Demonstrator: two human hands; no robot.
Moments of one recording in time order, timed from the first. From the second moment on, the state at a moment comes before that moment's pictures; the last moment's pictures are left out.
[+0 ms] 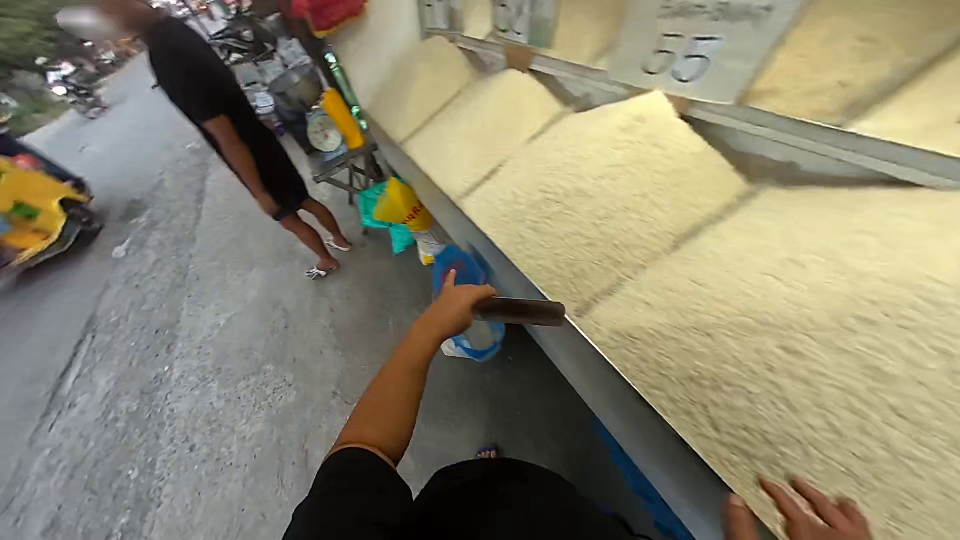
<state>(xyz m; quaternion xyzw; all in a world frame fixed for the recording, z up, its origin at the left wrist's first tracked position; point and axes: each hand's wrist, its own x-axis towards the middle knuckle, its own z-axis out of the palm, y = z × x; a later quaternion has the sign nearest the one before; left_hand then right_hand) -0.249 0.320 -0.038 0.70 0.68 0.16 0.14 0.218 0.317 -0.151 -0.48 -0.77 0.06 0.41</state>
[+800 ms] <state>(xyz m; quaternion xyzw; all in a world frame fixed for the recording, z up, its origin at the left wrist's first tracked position) -0.455 0.474 -0.014 0.74 0.64 0.20 0.07 -0.065 0.485 -0.204 -0.52 -0.82 0.01 0.25</state>
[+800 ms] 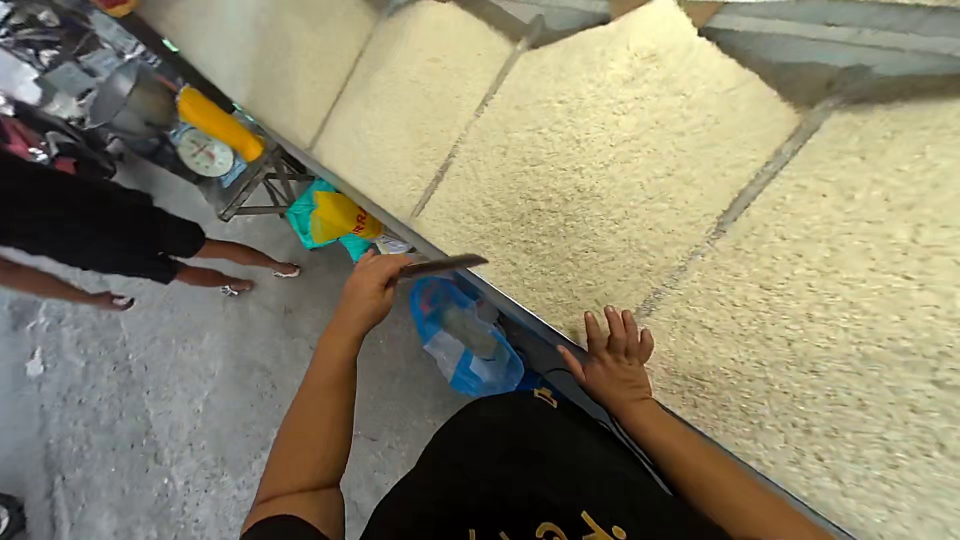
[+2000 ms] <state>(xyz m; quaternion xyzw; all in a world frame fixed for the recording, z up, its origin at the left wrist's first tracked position) -0.409 0.647 -0.076 0.92 0.33 -0.12 0.16 -0.091 0.496 -0.206 -0.75 -0.60 0.01 0.28</state>
